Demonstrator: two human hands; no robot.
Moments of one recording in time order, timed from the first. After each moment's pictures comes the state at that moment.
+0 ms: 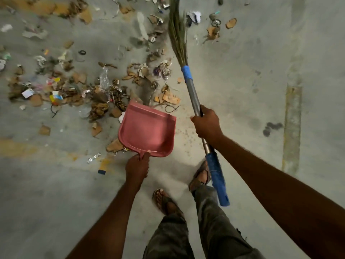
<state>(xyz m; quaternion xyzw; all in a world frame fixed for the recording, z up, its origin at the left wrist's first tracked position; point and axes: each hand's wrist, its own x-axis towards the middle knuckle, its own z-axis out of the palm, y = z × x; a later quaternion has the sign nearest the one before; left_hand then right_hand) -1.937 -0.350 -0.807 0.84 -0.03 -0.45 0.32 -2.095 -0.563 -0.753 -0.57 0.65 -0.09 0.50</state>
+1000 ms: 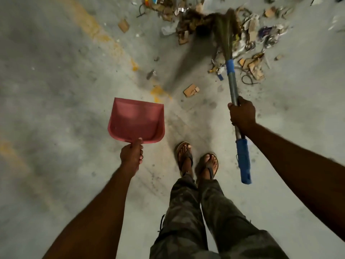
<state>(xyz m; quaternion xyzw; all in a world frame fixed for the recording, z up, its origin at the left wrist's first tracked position) -1.926 -0.020 -0.828 0.75 0.36 -0.31 0.45 -2.004 -0.400 -0.855 -0.74 0.52 0.10 0.42</state>
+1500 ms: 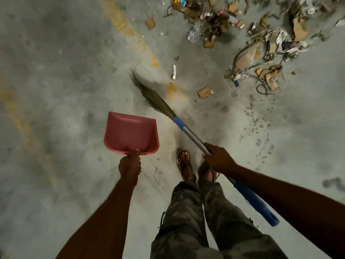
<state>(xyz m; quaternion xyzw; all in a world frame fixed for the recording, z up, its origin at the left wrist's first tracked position) -1.996 0.050 -0.804 0.78 0.44 -0.22 0.39 -2.085 -0.257 -0.819 -0.79 0.23 0.35 0.44</state>
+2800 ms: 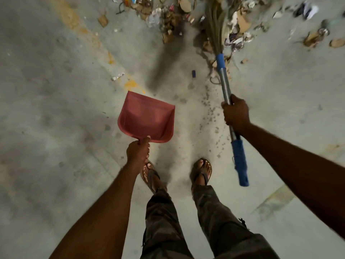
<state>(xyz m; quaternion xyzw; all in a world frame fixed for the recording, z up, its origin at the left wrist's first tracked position) -2.094 -0.164 -0.830 0.78 0.31 -0.33 0.44 -2.140 -0.519 -0.820 -0.76 0.48 0.07 0.44</state>
